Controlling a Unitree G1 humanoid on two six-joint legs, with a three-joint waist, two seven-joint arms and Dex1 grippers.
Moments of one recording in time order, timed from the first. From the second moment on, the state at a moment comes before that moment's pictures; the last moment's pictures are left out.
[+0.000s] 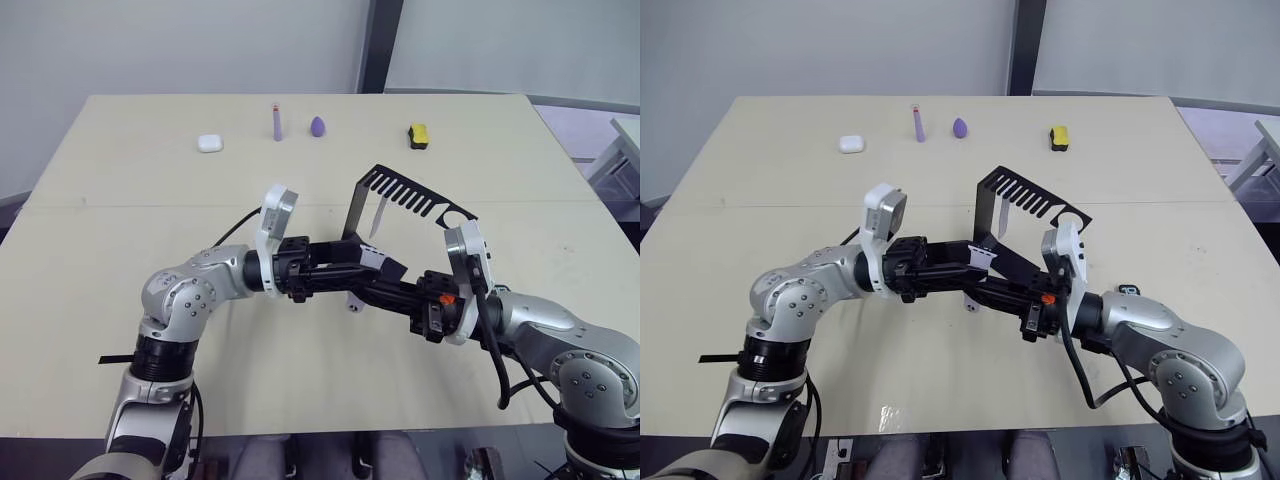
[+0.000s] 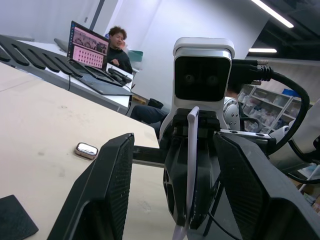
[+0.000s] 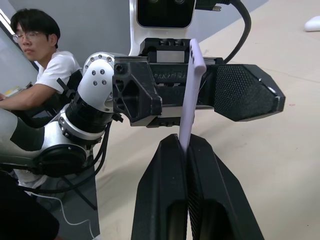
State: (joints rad) left arm -0.62 0.32 -0.03 -0.19 -0.86 0.91 -0.92; right arm -0.28 -0.58 -0.12 -0.64 1.07 0.92 0.62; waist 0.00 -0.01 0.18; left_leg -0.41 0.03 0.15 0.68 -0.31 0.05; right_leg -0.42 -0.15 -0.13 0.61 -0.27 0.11
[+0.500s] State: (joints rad) left arm -0.62 0.32 -0.03 -0.19 -0.88 0.93 -0.92; right arm -0.27 -0.60 -0.13 -0.64 1.12 0.92 0.60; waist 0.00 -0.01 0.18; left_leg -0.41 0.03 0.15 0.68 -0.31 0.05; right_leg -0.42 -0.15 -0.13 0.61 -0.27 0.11
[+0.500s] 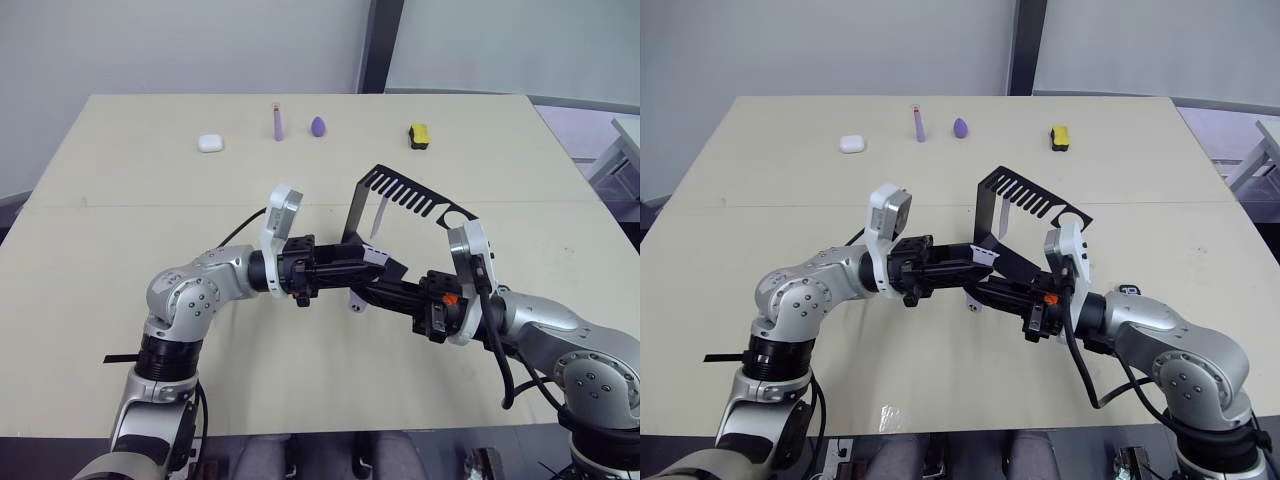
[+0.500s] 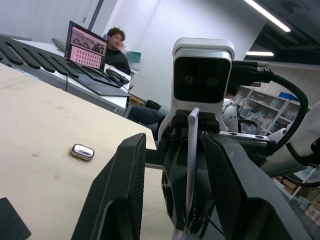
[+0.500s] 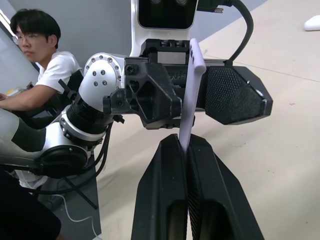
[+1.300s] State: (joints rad) left arm -0.61 0.33 -0.02 -0.19 -0.88 0.93 -0.91; right arm -0.28 -0.63 -0.13 -0.62 1.17 0.92 0.58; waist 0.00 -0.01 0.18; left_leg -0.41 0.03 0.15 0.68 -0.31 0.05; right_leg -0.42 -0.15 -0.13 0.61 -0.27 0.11
